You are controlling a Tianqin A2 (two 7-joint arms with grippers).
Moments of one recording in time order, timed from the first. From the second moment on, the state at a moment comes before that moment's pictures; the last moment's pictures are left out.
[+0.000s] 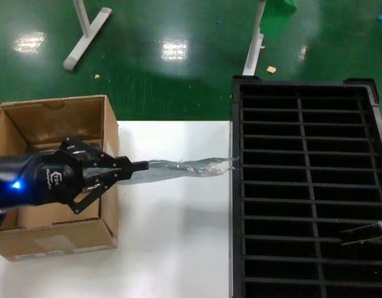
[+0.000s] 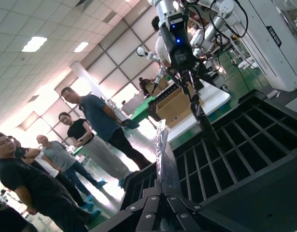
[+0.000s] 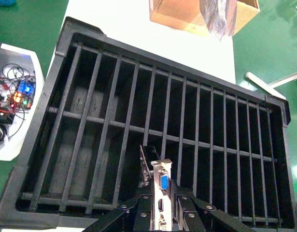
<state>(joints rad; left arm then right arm) -0.93 -0.78 2.28 -0.63 -2.50 1.57 1.14 0.01 1.42 -1.38 1.98 1.65 -1.05 0.11</state>
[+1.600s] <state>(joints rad) -1.04 -0.76 2.62 -0.45 -2.75 1.57 1.25 -0.02 1.44 -1.37 2.04 1.58 -1.10 0.25</state>
